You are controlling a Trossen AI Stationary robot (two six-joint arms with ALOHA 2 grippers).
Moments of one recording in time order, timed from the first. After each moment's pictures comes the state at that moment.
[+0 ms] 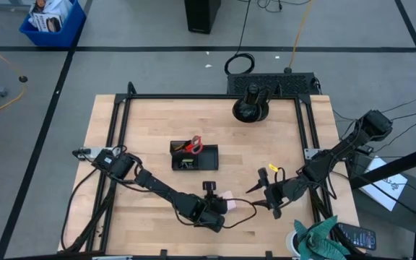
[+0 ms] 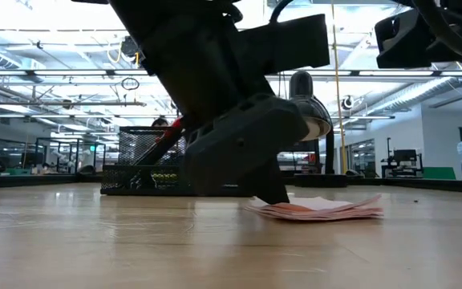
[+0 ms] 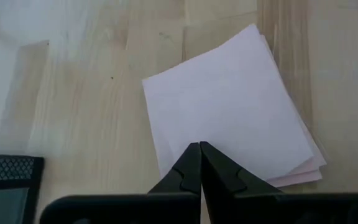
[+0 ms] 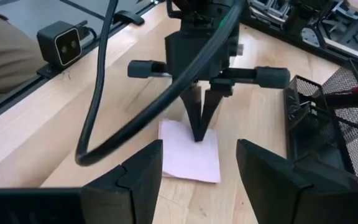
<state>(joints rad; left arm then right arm) -0.47 2.34 1.62 -0.58 -0.49 -0.36 0.64 1.20 0.46 0.24 0.37 -0.06</state>
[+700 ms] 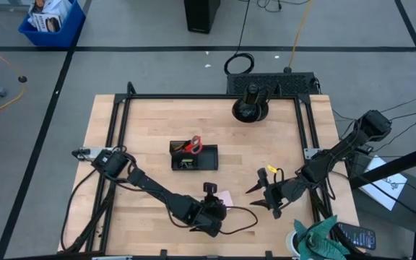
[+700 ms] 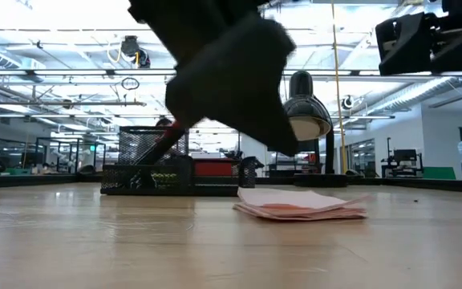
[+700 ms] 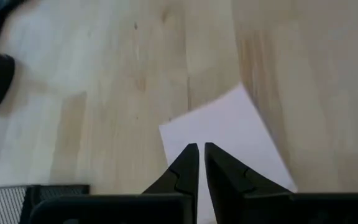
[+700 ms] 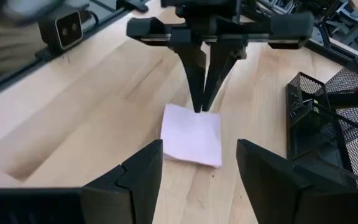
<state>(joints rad) -0.51 2.21 1.61 -0.46 -0.63 -0.16 0.64 1.21 0.45 0.24 0.37 -0.10</state>
